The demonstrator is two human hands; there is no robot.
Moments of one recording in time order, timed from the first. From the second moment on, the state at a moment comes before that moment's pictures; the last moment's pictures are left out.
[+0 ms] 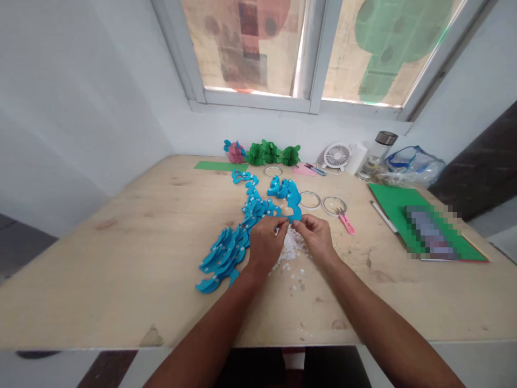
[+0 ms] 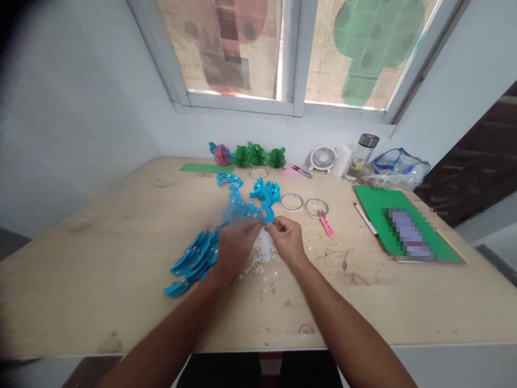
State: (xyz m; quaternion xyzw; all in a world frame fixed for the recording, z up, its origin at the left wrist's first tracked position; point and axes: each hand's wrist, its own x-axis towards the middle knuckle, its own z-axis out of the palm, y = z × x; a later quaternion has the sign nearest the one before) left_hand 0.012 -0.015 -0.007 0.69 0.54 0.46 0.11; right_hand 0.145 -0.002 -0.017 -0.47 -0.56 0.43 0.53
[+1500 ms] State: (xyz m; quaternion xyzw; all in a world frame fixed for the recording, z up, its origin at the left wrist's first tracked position) left_hand 0.010 -0.009 -0.011 0.70 0.51 0.49 0.11; right_hand 0.144 0.000 -0.019 -0.47 -0.53 0.46 0.54
